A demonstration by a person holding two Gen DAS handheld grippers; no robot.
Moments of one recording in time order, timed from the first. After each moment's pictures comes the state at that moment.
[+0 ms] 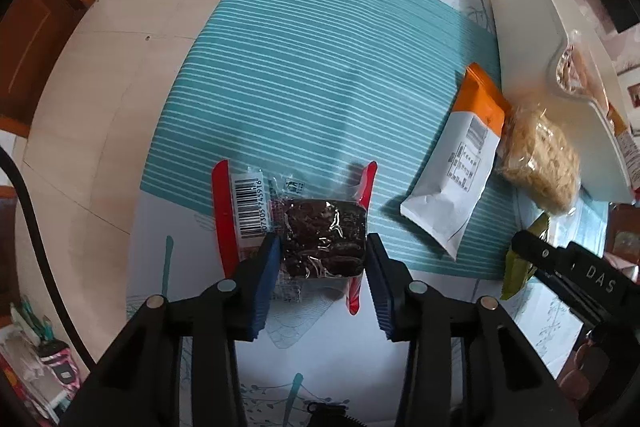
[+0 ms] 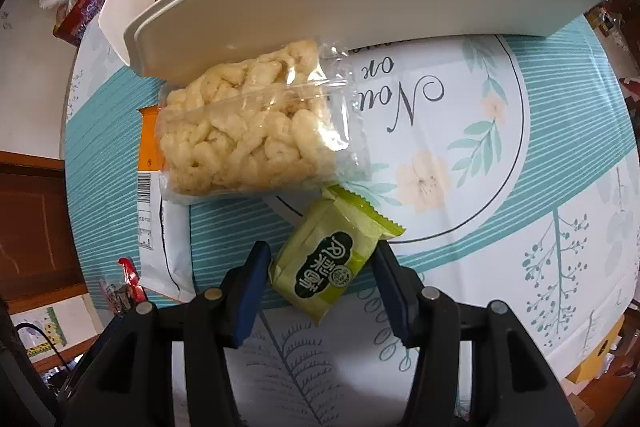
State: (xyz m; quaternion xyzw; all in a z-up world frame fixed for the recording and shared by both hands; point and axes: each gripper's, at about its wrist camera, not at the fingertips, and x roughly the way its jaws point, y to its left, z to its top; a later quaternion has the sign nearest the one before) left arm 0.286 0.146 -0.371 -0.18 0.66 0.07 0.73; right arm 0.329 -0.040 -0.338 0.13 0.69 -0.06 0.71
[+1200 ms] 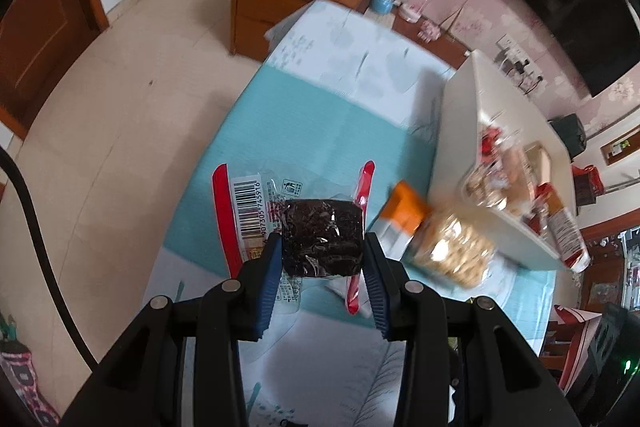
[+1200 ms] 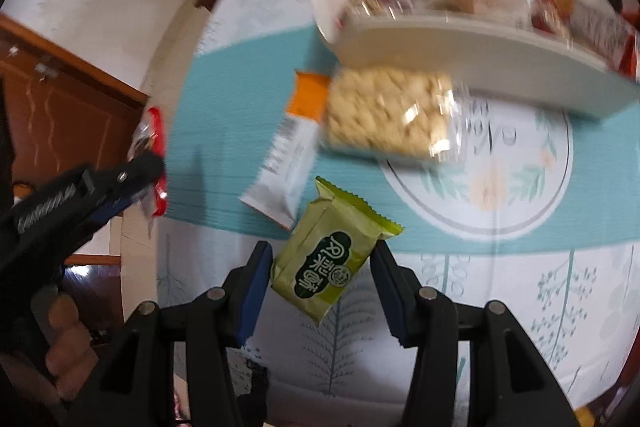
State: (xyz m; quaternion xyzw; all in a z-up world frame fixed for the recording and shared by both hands) left arm 0.299 0.160 -0.275 -0.23 0.55 0.08 0.80; right arm 0.293 -0.047 -0.284 0.06 0.62 0.15 0.77
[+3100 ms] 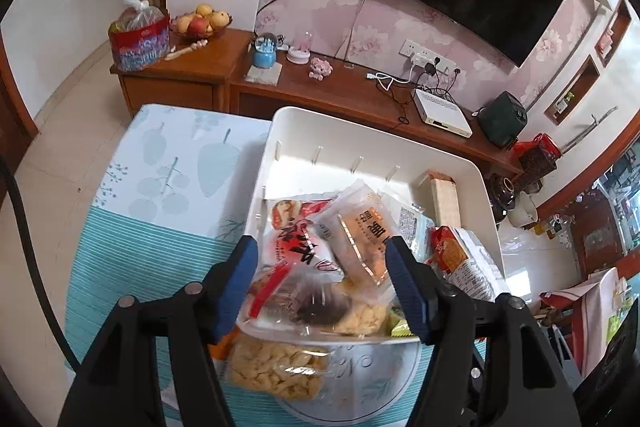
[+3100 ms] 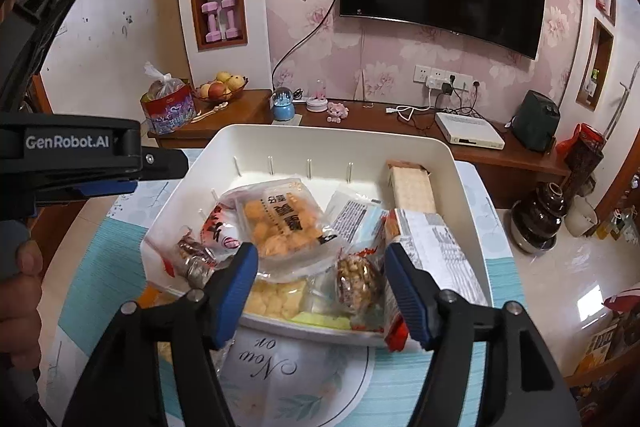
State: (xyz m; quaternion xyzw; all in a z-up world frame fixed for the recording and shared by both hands) left arm 0.419 0.000 -0.214 -0.15 0.47 -0.03 0.87; right arm 0.358 -0.157 -0.206 -0.03 0.38 0.06 0.92
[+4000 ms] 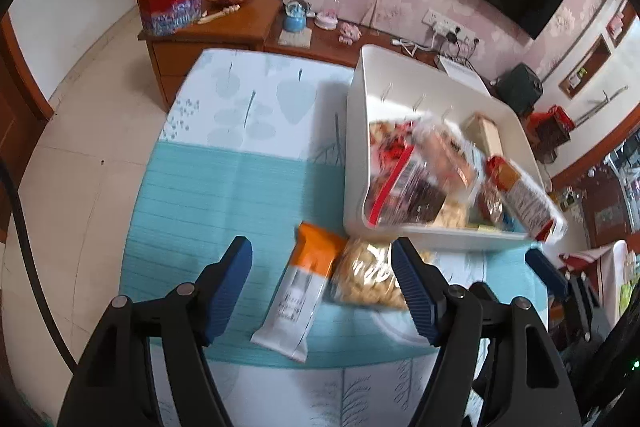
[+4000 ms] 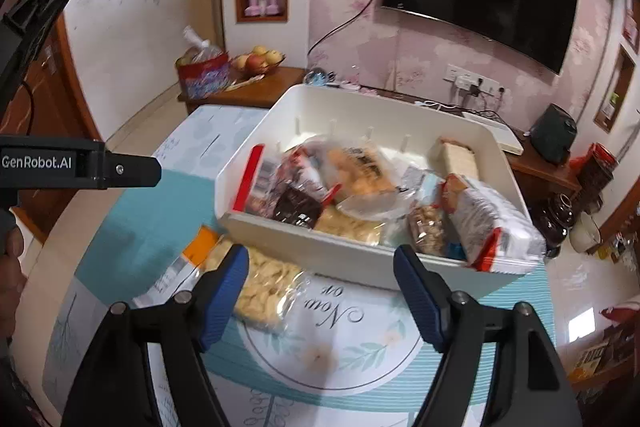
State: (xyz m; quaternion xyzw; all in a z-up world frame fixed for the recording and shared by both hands) left arm 0.344 0.086 -0.252 -0.13 0.52 -0.02 0.84; right arm 0.304 -0.091 -0.225 -0.10 0.40 0.11 0.90
